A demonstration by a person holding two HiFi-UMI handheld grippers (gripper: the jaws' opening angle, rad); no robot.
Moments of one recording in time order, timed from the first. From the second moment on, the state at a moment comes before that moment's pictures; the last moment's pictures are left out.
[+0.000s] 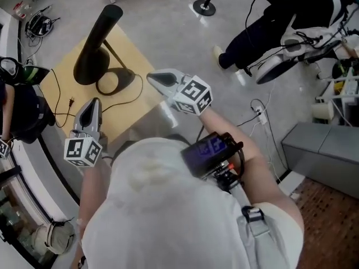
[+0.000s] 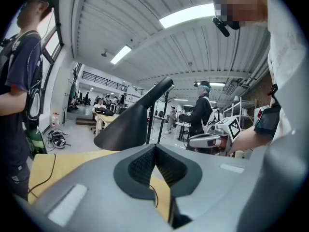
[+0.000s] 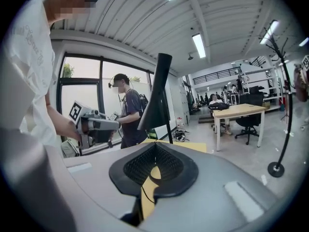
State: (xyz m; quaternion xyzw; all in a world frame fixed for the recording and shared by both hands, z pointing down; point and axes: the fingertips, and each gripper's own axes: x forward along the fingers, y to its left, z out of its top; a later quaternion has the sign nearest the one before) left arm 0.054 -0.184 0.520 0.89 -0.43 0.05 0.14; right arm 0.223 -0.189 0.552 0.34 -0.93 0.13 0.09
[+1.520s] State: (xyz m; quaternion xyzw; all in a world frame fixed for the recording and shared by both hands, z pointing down) left arm -0.015 -0.235 0.527 0.89 -0.43 0.02 0.13; right arm 0.218 -0.239 0.344 0.39 -0.89 -0.13 0.19
